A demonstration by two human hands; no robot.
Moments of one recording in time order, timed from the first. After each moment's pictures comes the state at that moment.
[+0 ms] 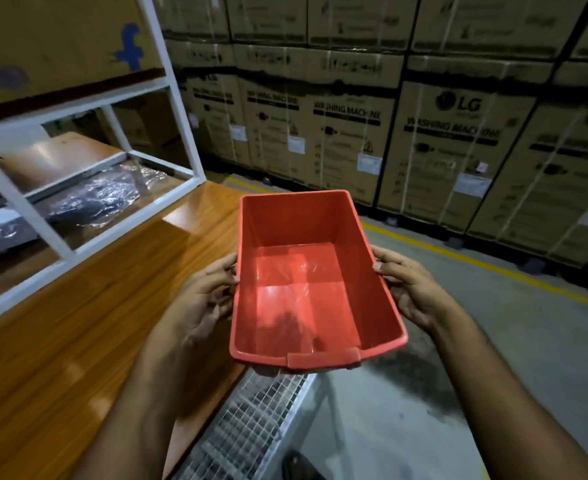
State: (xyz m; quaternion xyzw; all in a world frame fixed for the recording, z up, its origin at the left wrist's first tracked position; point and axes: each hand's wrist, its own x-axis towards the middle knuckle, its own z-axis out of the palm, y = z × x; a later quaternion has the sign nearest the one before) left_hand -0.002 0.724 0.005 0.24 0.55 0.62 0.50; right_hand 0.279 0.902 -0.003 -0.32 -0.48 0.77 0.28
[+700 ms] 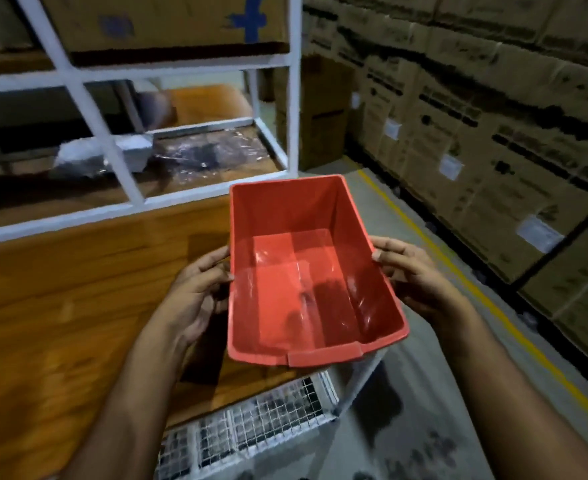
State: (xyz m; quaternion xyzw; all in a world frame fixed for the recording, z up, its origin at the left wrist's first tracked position) left_hand -0.024 0.843 -0.004 0.05 0.59 0.76 0.26; right_hand 0.080 1.160 0.001 -0.15 -0.59 0.79 0.03
